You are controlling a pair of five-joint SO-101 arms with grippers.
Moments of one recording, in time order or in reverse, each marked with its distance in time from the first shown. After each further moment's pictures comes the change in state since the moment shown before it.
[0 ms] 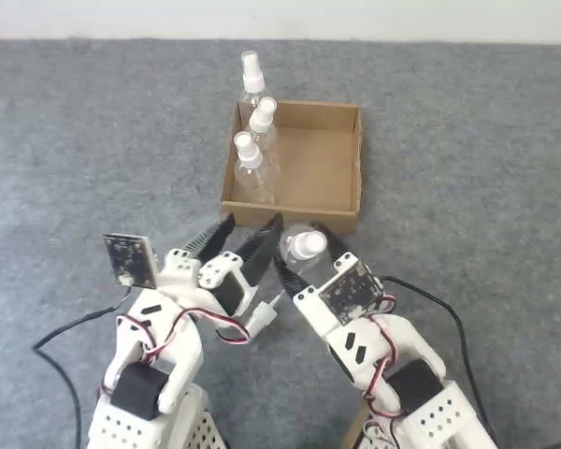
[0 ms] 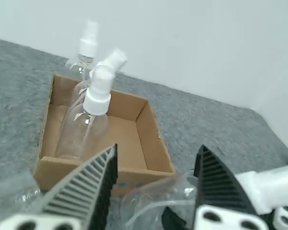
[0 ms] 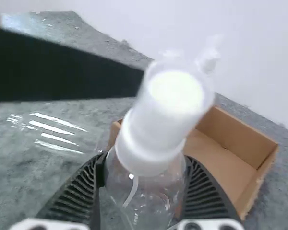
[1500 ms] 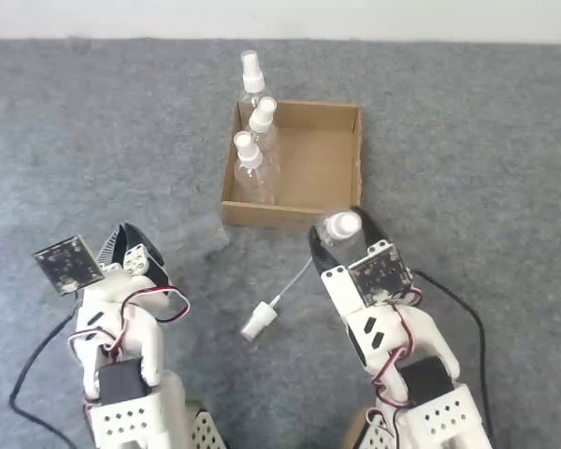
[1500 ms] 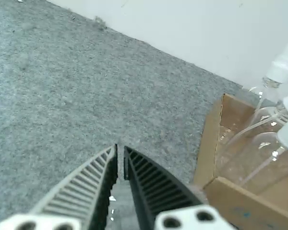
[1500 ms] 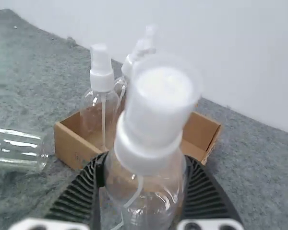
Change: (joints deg) left arm -33.9 0.0 8.4 0.0 -9.5; right arm 10.8 -0.2 -2.0 0.0 -0.1
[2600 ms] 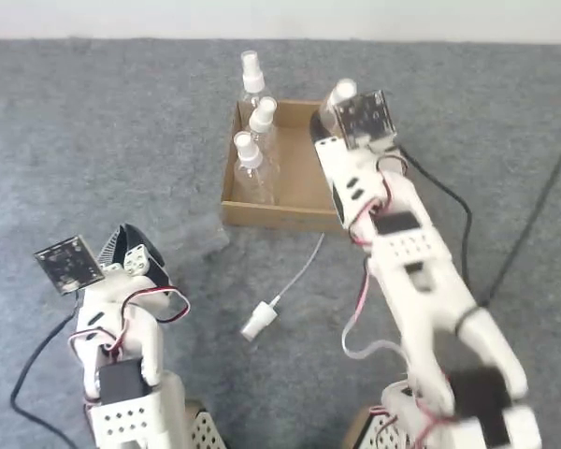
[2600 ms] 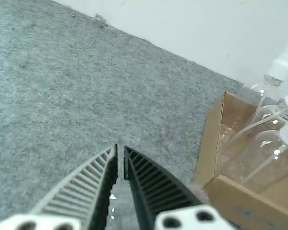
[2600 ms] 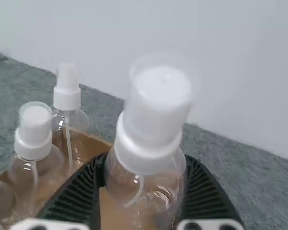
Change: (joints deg) left arm 0.0 0.0 0.4 0.0 0.0; right arm 9.1 86.8 -52.5 -30.3 0.0
